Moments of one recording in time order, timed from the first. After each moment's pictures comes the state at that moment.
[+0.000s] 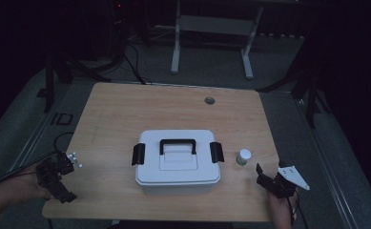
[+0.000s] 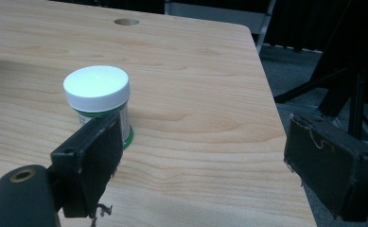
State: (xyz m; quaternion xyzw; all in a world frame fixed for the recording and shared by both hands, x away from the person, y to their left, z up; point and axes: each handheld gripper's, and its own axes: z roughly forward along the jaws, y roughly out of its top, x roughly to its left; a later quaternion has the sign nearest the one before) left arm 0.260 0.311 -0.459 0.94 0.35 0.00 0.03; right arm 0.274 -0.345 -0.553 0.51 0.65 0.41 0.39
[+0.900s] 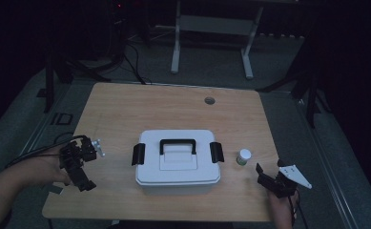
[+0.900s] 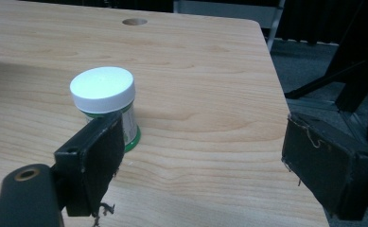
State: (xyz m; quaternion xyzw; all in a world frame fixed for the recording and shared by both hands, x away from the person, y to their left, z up) left arm 0.281 0.242 -0.404 0.96 0.26 0.01 0.04; right arm 0.277 -0.349 -0.553 0.51 0.65 0.43 0.37
